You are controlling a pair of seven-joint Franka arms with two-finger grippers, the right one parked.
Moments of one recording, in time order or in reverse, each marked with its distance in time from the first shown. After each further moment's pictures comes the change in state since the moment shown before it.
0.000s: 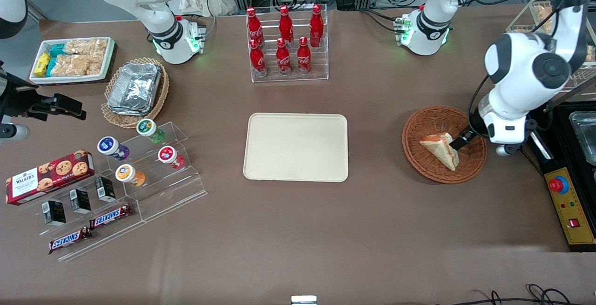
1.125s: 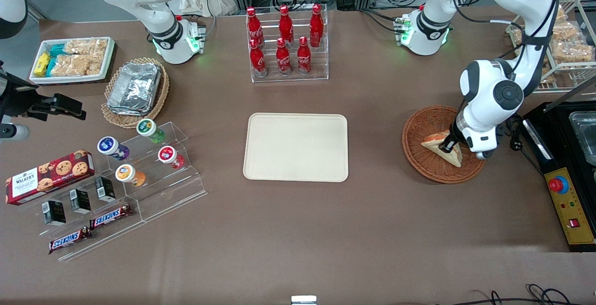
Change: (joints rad) arm 0.013 0.143 -0.001 -0.137 0.002 0.294 -0.092
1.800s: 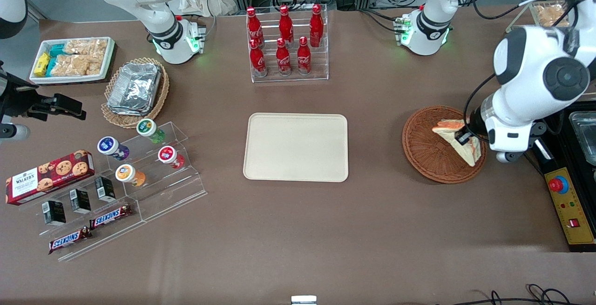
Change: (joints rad) arm -0.002 -0.081 -0.104 0.559 0.021 -0.745 0.206
